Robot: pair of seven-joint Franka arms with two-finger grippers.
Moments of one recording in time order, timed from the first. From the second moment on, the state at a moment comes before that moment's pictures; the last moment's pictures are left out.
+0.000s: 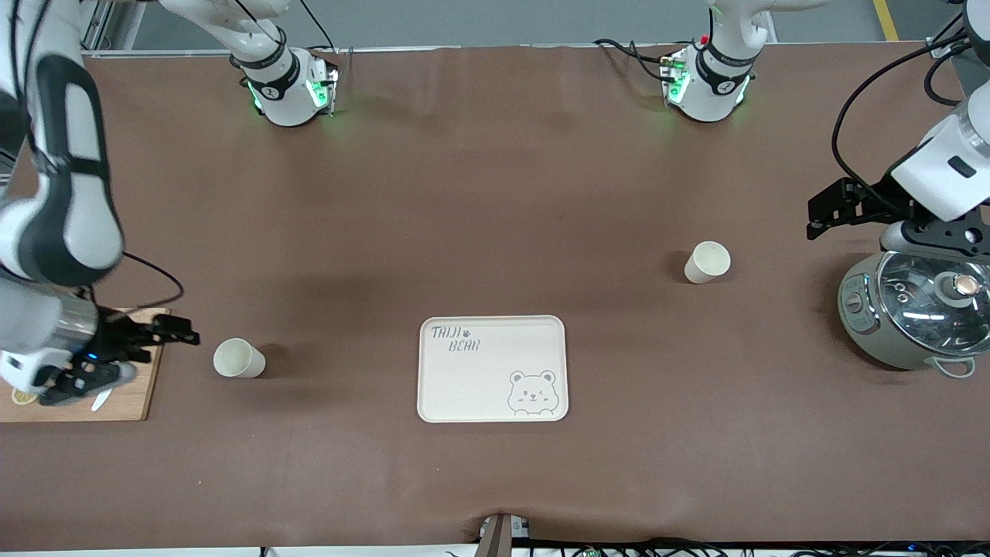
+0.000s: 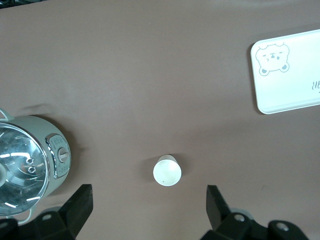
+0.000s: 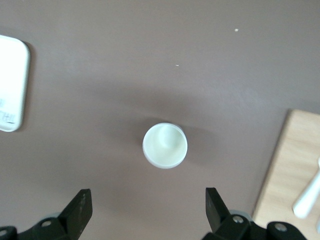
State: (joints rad) left arm -0.02 0.13 -0.12 -1.42 -0.01 1.59 0.04; right arm -0.05 0.42 -0.05 -1.43 0.19 1.80 -0.38
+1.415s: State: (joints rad) left arm -0.01 0.15 -0.13 -1.41 0.01 1.63 0.10; right arm -0.06 0.04 -0.05 -1.56 0.00 1.52 -0.08
